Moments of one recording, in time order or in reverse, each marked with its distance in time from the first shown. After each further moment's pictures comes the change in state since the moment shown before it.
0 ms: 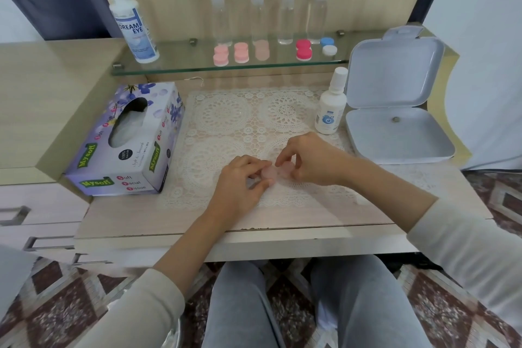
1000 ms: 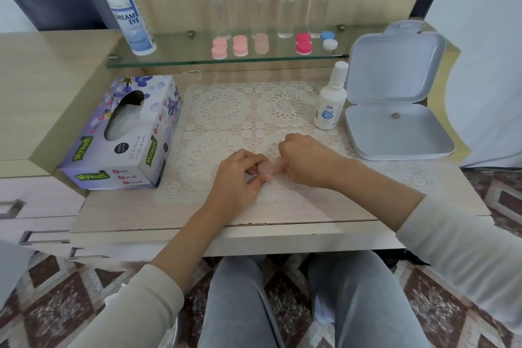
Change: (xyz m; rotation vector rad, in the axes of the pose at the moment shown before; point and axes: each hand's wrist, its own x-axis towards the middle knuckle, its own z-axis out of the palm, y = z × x) left_hand 0.000 0.003 0.001 -0.005 0.015 -0.068; right_hand 0.001 -0.015 0.008 -0.315 -0.006 0.013
